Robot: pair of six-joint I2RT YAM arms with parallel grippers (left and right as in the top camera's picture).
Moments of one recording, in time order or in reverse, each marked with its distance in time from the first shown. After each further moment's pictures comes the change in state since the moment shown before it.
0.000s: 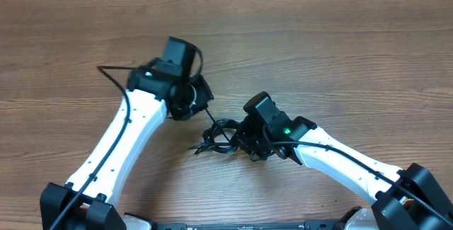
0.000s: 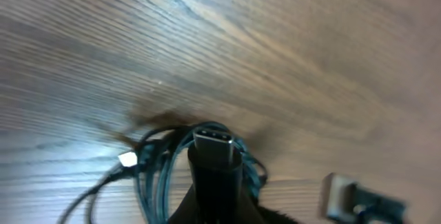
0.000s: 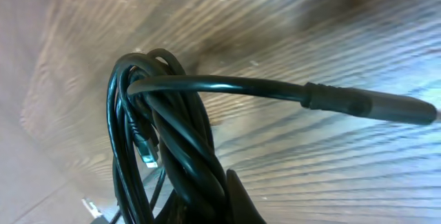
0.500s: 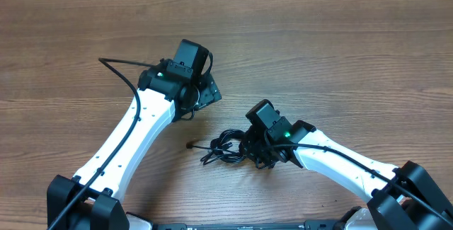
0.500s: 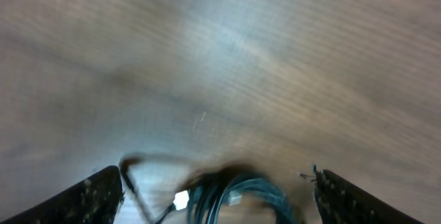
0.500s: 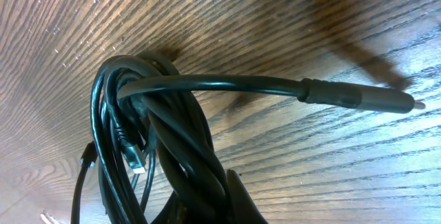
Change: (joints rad) left arm -0.043 0.030 0.000 -0.004 -0.195 -0.016; right arm 0.001 0.008 -0.046 -0.046 0.010 -0.027
